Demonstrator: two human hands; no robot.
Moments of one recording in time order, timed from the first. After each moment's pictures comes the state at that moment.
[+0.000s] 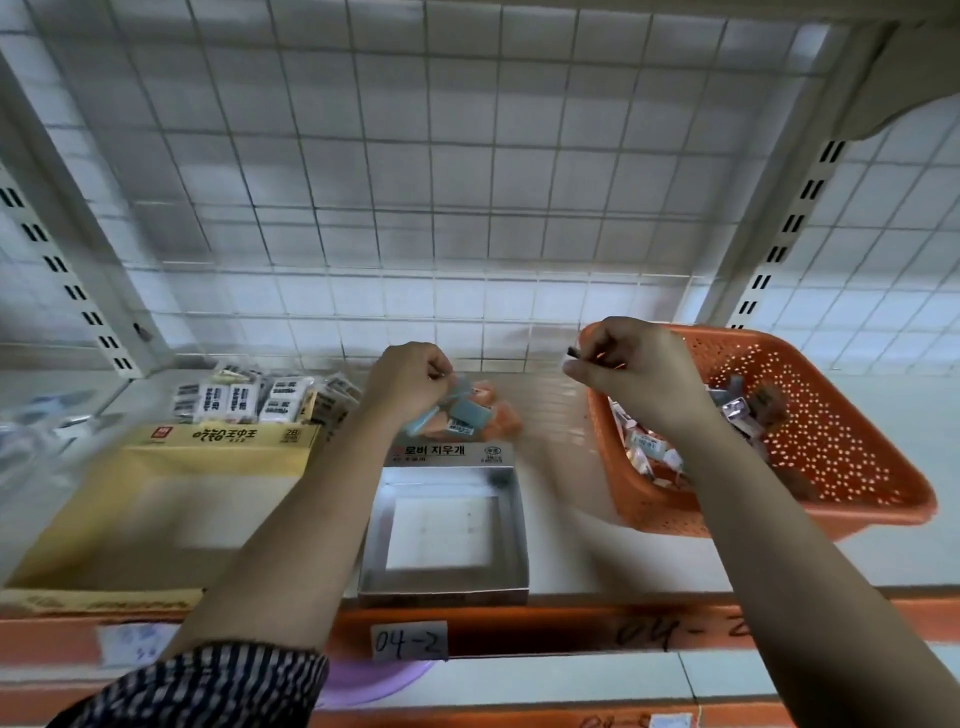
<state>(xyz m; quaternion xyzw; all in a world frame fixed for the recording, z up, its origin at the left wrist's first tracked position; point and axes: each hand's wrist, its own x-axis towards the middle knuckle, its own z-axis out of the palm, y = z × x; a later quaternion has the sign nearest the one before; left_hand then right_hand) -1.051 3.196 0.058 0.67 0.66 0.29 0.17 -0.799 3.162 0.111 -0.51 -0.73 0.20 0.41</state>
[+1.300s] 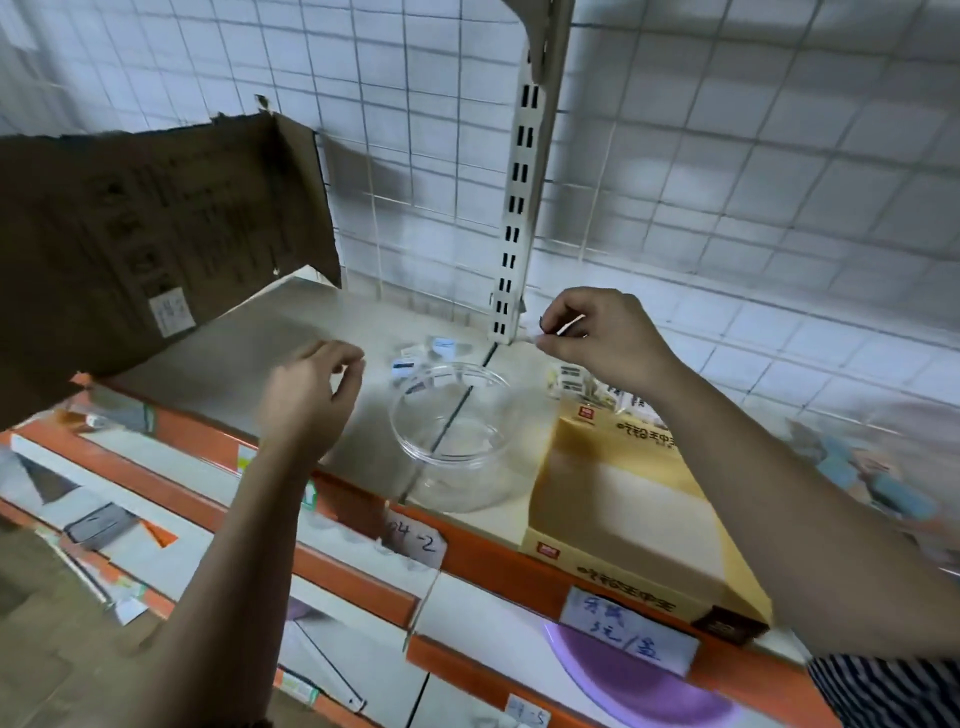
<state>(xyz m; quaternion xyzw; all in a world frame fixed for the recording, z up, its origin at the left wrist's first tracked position) -1.480 3.001 0.018 0.50 0.77 0.37 -0.12 -1.218 3.152 0.111 -0.33 -0.85 0.30 0.27</state>
